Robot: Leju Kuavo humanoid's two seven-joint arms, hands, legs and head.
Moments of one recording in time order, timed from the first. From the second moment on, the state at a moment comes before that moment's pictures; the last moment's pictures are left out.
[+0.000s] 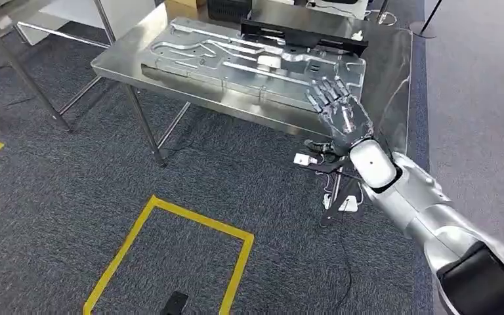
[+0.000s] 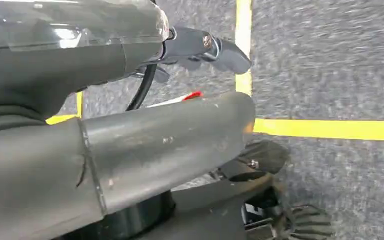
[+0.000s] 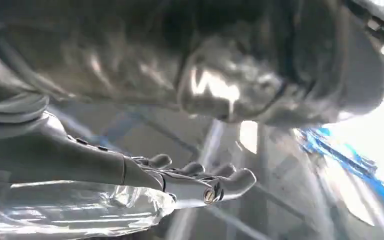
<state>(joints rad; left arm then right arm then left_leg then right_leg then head) -0.10 -0.15 -0.29 -0.17 0.01 0.33 -0.02 -1.07 -0.08 1.07 -0.47 1.42 -0.61 0.08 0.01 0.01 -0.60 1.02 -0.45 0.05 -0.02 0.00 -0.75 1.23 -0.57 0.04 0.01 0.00</state>
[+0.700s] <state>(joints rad) -0.05 -0.16 -0.16 -0.17 0.15 0.42 -0.05 -0.17 0.07 0.23 -0.30 0.43 -0.41 0.15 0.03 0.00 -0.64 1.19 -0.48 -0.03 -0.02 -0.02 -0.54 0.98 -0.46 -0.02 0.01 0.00</state>
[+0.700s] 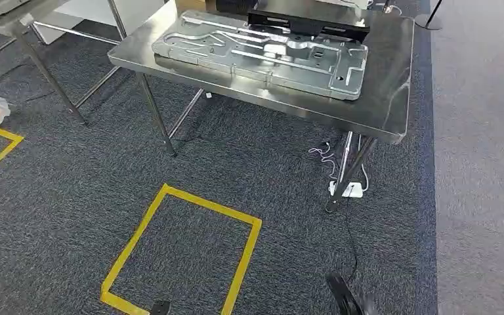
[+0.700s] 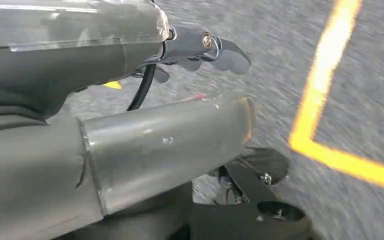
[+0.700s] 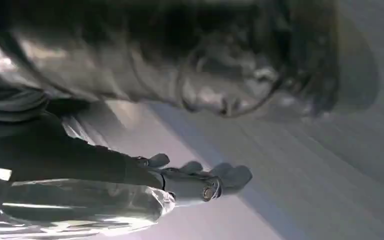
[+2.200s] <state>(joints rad) -0.04 -0.15 -0.13 -0.17 0.12 0.41 -0.06 -0.04 0.10 -0.16 -0.19 0.36 -0.41 0.17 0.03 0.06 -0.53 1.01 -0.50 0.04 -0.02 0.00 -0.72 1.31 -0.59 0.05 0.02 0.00</state>
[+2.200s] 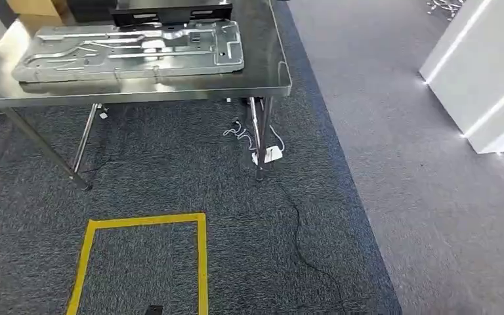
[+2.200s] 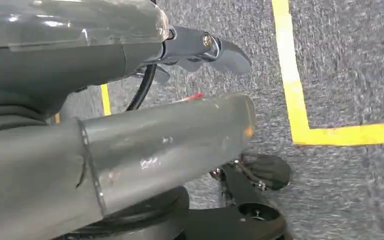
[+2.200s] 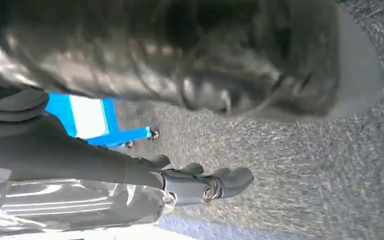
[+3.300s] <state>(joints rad) -0.03 -0.15 -0.14 -0.17 0.07 0.40 -0.05 -0.03 0.10 -0.18 -0.18 0.37 -0.41 0.20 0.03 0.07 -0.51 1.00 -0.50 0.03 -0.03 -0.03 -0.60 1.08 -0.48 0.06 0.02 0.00</state>
